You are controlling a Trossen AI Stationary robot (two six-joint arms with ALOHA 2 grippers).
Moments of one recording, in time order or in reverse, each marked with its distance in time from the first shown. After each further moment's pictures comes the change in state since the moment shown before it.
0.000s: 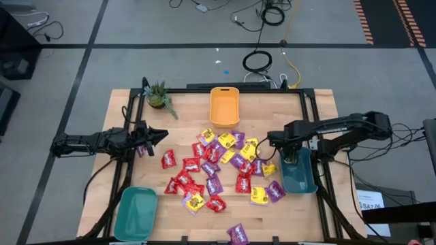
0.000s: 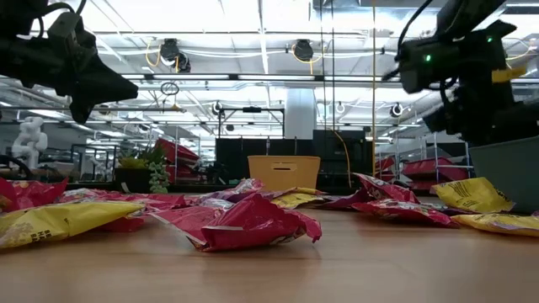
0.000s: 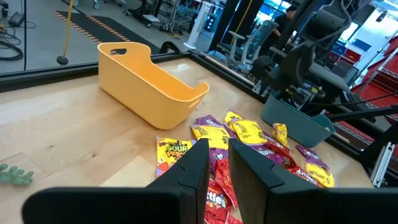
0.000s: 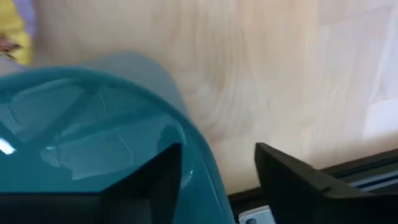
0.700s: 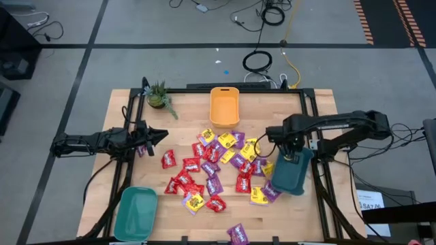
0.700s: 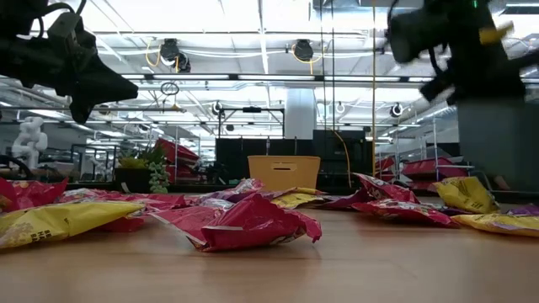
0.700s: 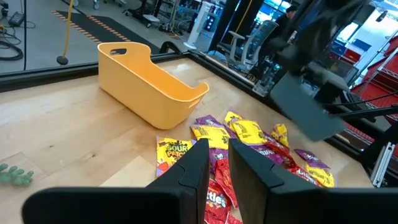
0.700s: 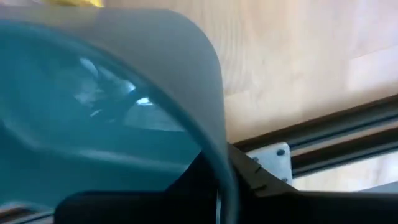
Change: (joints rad) left arm 0.000 0.000 0.000 0.000 0.000 0.000; right arm 0.000 -0.015 0.279 -0.332 -0.080 0.076
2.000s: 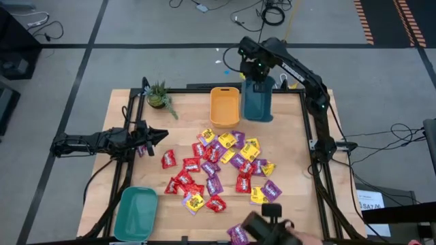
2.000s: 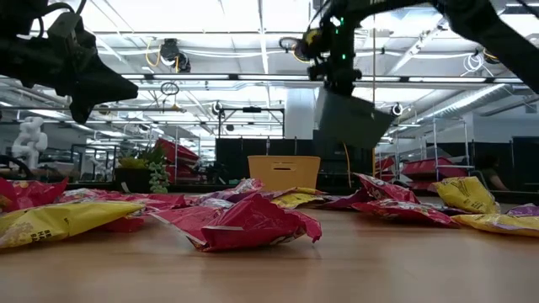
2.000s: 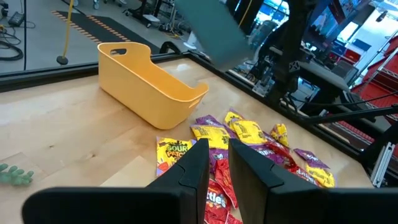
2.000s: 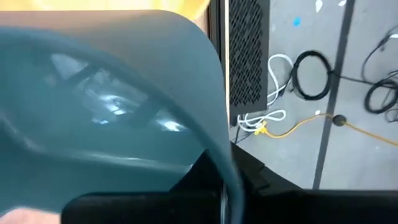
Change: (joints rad) left arm 0.000 0.000 0.000 0.000 0.000 0.000; right arm -0.640 0.814 1.319 -0.091 0.180 -0.947
